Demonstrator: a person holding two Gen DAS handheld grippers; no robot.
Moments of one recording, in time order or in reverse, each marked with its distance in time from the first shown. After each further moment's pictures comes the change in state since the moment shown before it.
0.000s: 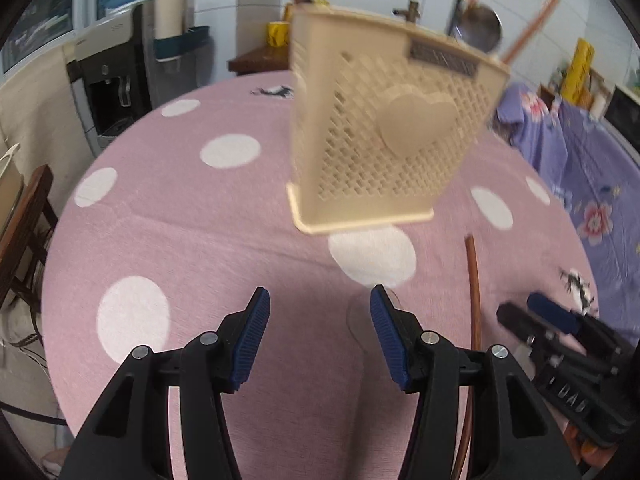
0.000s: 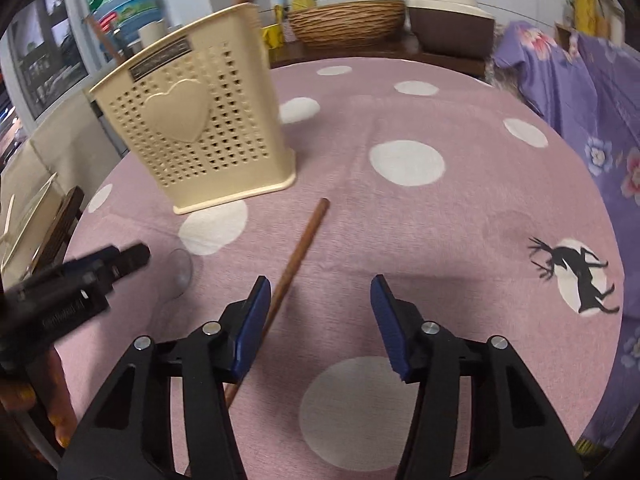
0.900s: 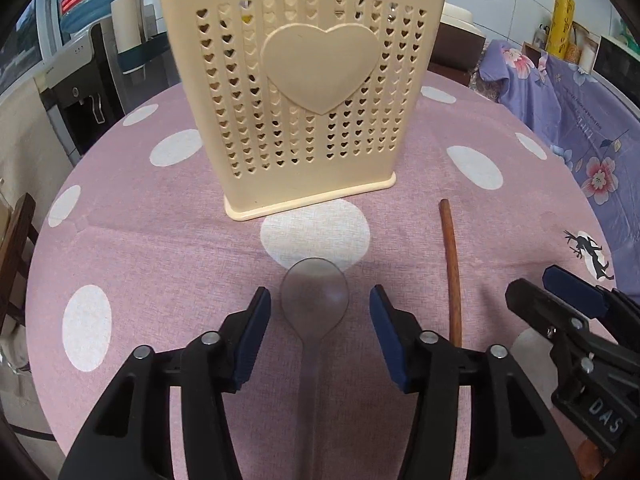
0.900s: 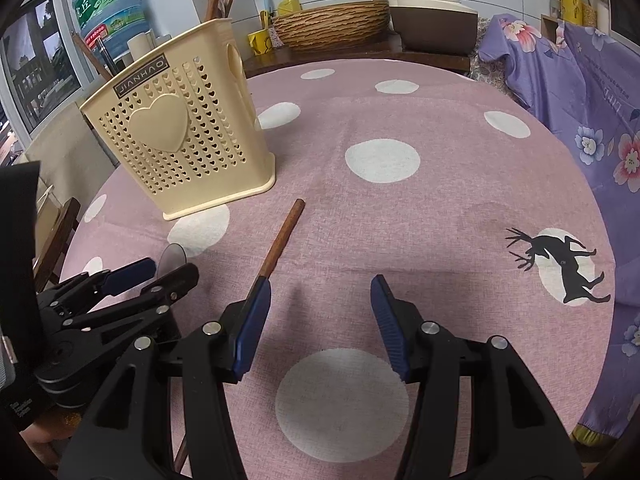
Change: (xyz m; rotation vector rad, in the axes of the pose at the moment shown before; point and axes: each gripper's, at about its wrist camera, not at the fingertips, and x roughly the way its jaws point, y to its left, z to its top) left arm 0.028 -0.043 -0.003 0.098 0.036 0.022; right arm -0.008 -0.011 0.001 0.024 -0.004 -0.007
